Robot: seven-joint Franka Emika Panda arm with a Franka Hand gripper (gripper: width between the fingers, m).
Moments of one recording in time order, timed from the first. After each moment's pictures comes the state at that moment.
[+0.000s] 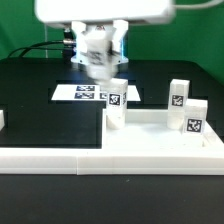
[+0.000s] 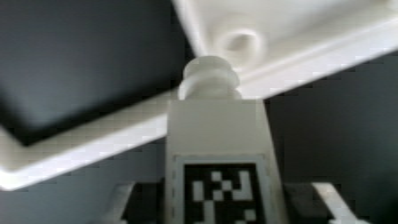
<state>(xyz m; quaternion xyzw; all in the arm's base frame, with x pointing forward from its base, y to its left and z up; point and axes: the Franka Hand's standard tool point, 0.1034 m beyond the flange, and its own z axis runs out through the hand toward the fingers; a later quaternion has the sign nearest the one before) 0.612 0.005 0.155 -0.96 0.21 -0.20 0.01</state>
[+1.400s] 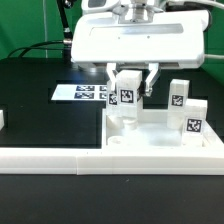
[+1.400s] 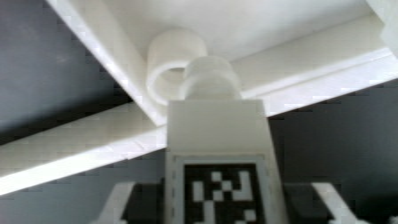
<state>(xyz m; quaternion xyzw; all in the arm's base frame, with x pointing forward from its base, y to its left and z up) 0.604 0.023 0.093 -0.94 0.20 -0.29 -0.02</state>
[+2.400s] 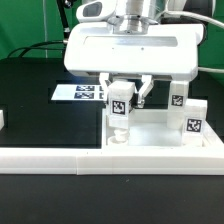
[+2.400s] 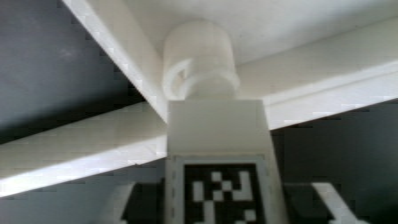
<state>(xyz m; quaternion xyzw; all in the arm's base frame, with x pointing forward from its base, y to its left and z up) 0.611 0.011 0.082 -0.94 0.19 -0.29 -0.03</state>
